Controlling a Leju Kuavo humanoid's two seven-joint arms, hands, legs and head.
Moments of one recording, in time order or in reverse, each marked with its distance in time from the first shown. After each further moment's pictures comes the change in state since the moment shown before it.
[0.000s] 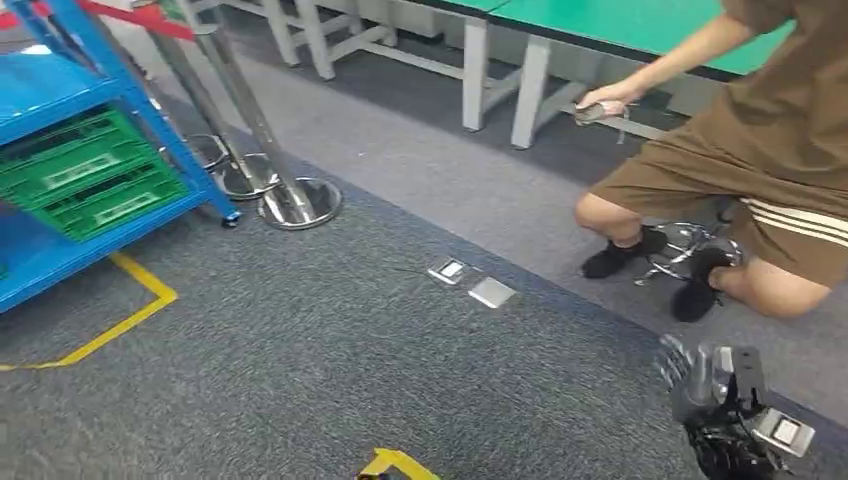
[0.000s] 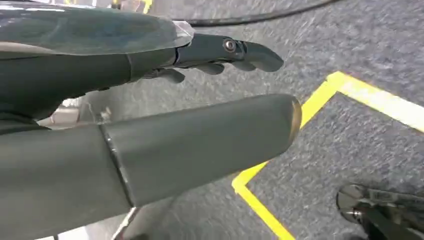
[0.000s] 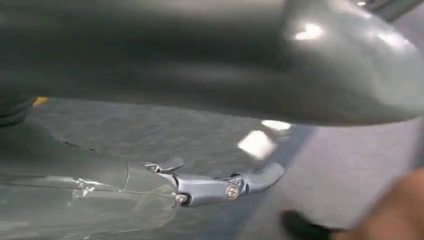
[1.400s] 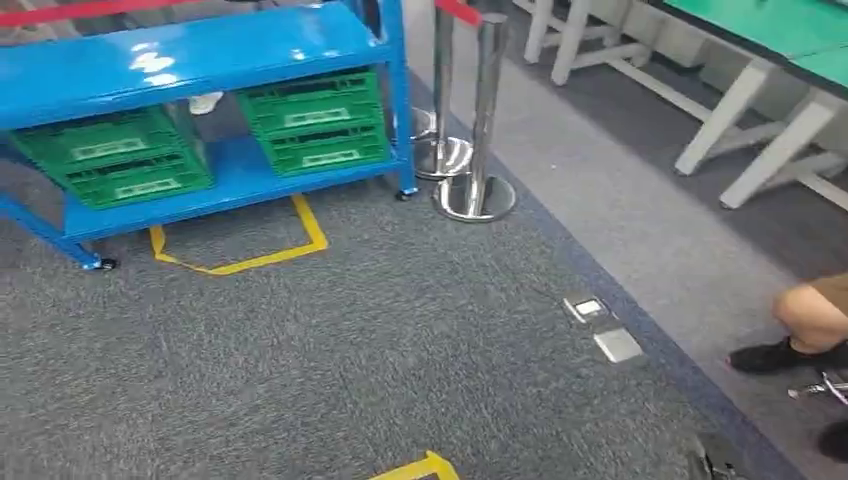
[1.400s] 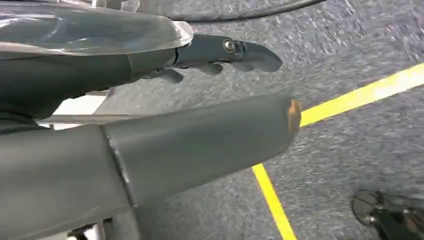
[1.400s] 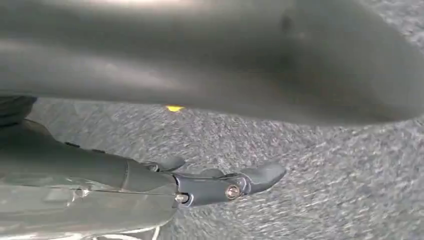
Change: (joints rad) left arm -0.004 0.010 0.000 0.000 -0.016 -0.012 -0.002; right arm 0.030 0.048 0.079 0.470 0.054 -0.233 0.393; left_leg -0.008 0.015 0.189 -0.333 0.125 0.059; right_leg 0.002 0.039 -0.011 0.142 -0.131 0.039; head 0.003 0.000
